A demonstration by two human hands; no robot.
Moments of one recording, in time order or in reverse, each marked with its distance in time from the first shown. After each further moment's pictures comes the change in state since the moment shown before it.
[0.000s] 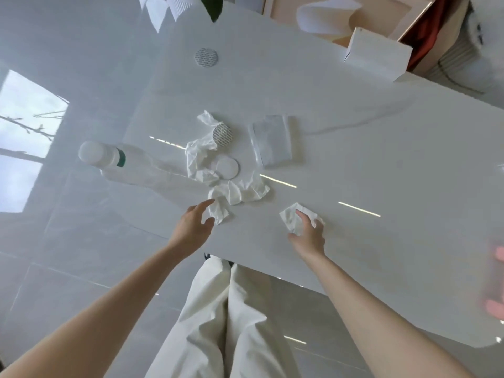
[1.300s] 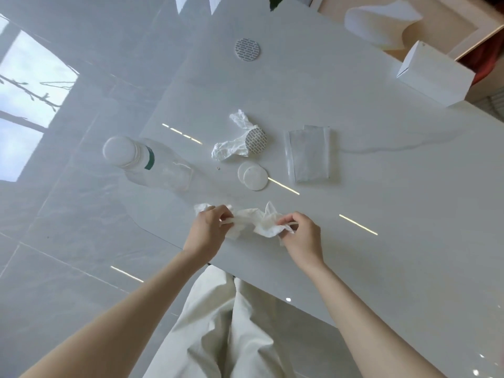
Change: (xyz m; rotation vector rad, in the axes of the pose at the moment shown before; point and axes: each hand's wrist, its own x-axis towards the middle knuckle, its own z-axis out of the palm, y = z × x) left_hand 0.056 -0.041 0.010 -0.095 0.160 0.133; right_hand 0.011 -0.086 0.042 0.069 0.041 -0.330
